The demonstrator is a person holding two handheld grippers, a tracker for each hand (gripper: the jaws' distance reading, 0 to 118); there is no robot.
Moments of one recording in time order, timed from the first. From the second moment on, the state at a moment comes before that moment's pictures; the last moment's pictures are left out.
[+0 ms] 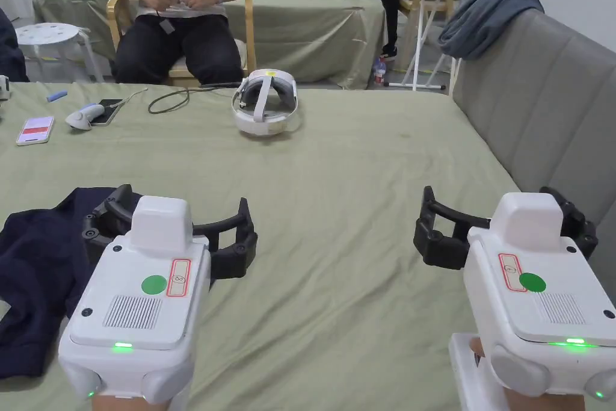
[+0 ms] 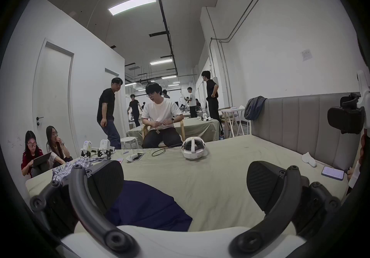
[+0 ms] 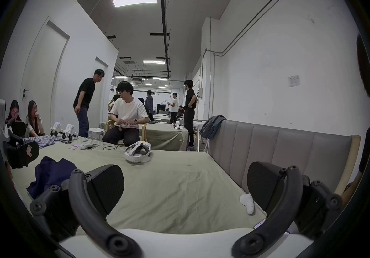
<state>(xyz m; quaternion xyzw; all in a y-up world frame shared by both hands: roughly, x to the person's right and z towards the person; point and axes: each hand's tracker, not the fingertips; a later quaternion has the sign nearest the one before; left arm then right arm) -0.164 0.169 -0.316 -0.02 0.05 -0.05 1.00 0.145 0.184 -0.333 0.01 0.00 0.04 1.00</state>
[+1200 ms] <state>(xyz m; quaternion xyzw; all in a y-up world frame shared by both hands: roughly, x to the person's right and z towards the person) -0.166 0.170 -0.316 -0.01 0.05 -0.05 1.00 0.145 0.183 -0.332 0.00 0.00 0.04 1.00</state>
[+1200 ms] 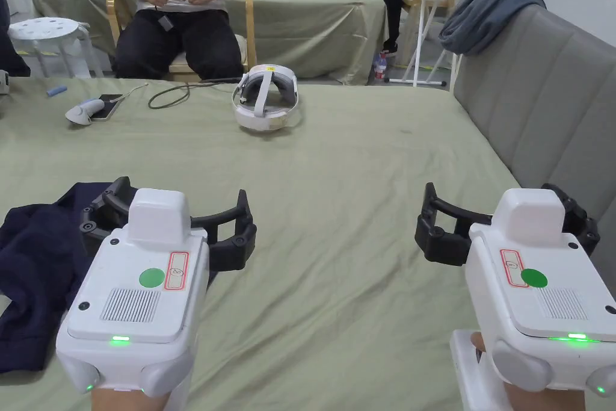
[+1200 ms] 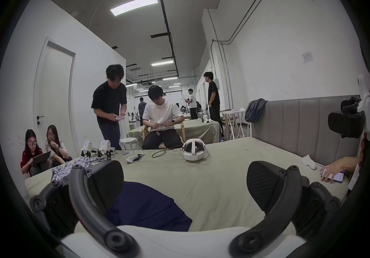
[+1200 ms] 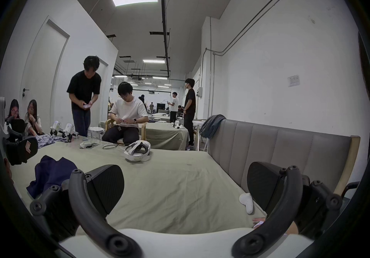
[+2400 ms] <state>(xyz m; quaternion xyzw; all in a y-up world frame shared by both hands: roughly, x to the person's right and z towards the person) -0.160 0.169 -0.312 -0.01 0.10 -0.09 0.99 0.152 0.184 -0.333 -0.02 -0.05 0.06 1.00</state>
